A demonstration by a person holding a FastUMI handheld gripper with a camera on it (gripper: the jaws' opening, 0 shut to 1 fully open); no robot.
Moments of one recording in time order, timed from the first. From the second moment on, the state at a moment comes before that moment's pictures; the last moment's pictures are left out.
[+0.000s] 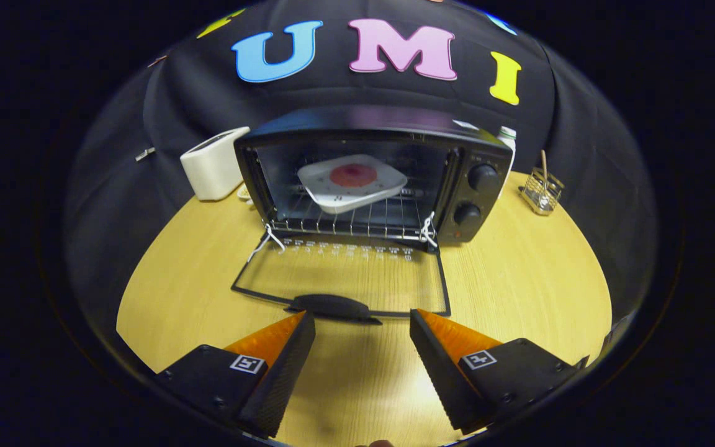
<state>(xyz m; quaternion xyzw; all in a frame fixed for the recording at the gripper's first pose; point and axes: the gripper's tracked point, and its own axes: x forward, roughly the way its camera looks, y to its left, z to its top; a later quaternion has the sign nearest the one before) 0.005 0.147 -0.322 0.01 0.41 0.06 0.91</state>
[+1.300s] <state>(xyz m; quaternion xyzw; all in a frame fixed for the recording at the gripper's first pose) 0.020 0.170 -0.333 0.00 0.45 0.07 0.89</state>
